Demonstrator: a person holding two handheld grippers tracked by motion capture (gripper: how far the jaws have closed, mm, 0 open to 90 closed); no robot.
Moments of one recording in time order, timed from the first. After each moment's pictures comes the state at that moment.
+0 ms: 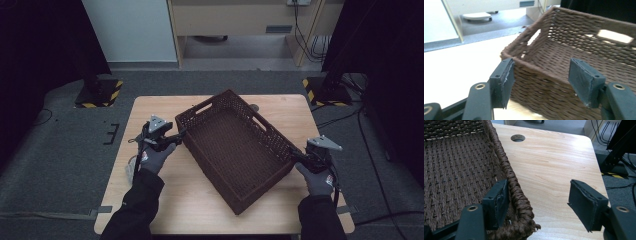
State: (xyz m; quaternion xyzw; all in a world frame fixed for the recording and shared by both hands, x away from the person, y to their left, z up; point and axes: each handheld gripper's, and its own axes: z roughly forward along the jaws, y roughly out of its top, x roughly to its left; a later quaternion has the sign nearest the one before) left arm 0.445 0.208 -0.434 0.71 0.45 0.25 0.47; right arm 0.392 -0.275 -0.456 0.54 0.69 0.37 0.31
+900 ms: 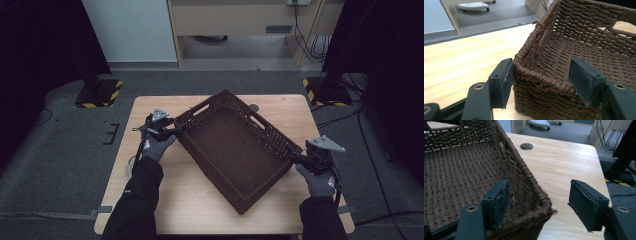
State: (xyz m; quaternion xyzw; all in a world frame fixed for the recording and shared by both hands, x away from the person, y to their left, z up) left arm 0.480 0.215 -0.449 0.73 0.46 0.23 0.45; right arm 0.380 -0.270 -0.440 0.52 0.69 0.39 0.31
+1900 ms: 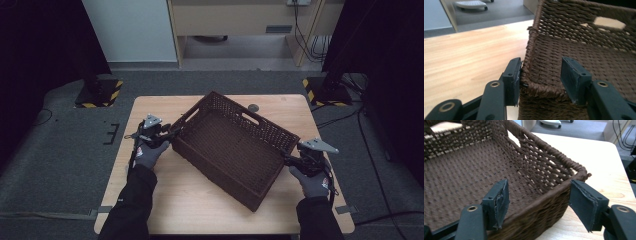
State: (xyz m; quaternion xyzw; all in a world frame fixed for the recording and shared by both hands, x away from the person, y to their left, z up) left arm 0.454 0.230 -0.448 0.73 0.46 0.22 0.46; right arm 0.377 -0.253 -0.445 0.51 0.70 0.41 0.28
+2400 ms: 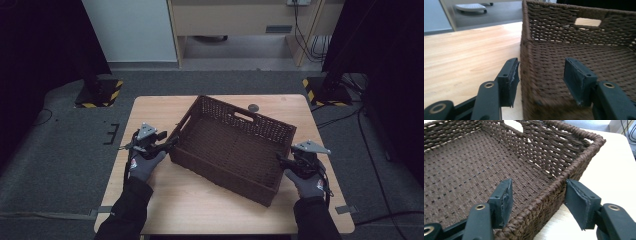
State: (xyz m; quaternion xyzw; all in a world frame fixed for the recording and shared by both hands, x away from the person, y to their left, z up) left arm 0.424 0.234 -0.444 0.72 0.45 0.22 0.47; right arm 0.376 -0.241 -0.452 0.51 0.72 0.39 0.26
